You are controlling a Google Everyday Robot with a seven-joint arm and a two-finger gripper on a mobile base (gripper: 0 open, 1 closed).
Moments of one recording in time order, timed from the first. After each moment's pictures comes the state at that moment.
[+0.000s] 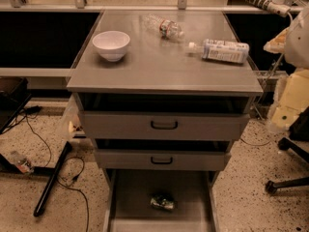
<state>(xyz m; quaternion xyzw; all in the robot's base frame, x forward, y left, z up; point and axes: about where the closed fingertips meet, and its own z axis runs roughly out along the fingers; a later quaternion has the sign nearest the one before) 0.438 -0.217 0.976 -0.60 0.78 -0.03 0.16</state>
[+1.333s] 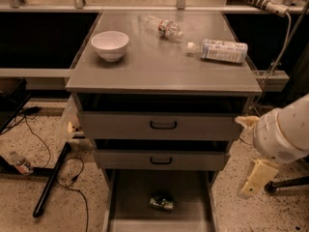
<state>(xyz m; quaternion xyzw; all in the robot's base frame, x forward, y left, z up) 0.407 -0.204 0.799 -0.62 0.76 0.06 0.20</state>
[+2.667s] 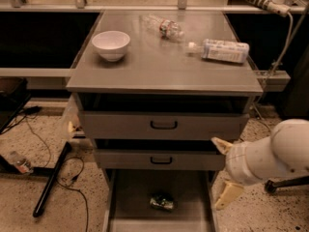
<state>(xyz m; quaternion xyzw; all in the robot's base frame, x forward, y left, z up) 0.424 -0.176 0.686 -0.64 0.72 0.06 0.26</state>
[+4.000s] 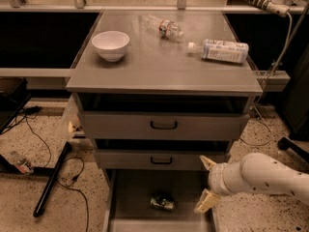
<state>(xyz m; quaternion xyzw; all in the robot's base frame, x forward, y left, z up) 0.467 -0.165 0.523 -0.61 0.73 0.09 0.29</state>
